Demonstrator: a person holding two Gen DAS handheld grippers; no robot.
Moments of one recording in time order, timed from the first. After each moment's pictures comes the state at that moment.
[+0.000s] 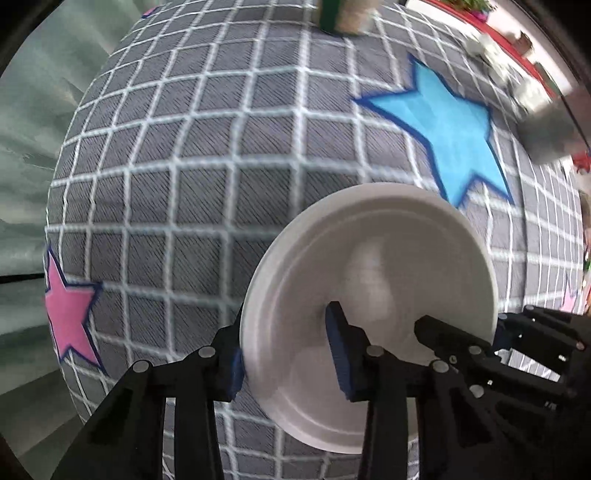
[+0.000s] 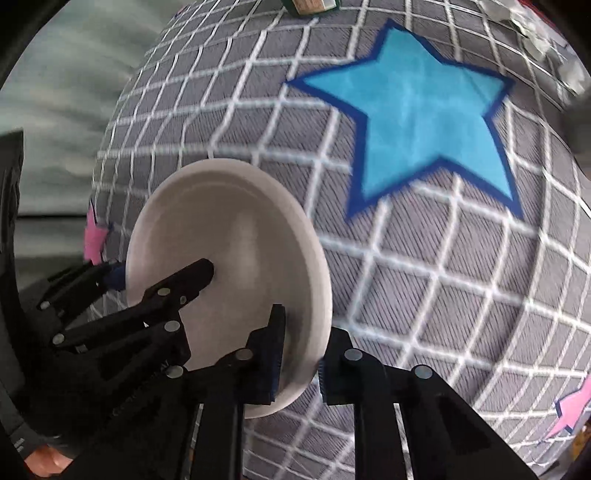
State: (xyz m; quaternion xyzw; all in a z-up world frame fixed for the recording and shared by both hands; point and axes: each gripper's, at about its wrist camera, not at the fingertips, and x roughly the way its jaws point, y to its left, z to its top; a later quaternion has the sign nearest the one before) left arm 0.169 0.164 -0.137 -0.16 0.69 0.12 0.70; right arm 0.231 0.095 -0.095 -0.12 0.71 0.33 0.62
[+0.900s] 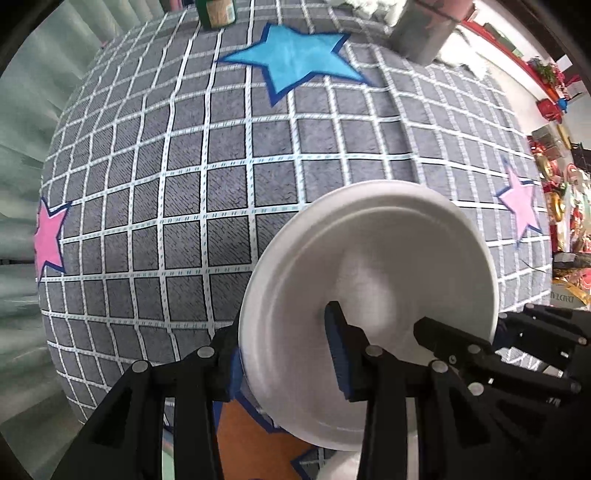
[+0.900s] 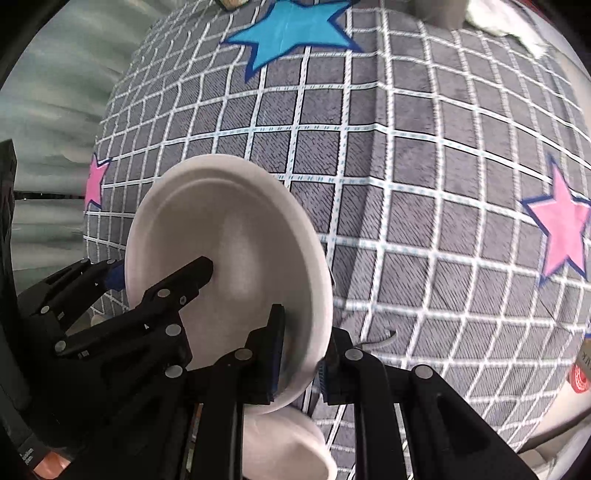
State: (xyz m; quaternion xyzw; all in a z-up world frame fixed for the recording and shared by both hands) left arm 0.093 -0.028 -0.083 -0.12 0.69 0.05 0.72; right arm 0.151 -0.065 -0.052 -0.07 0.72 0.27 0.64
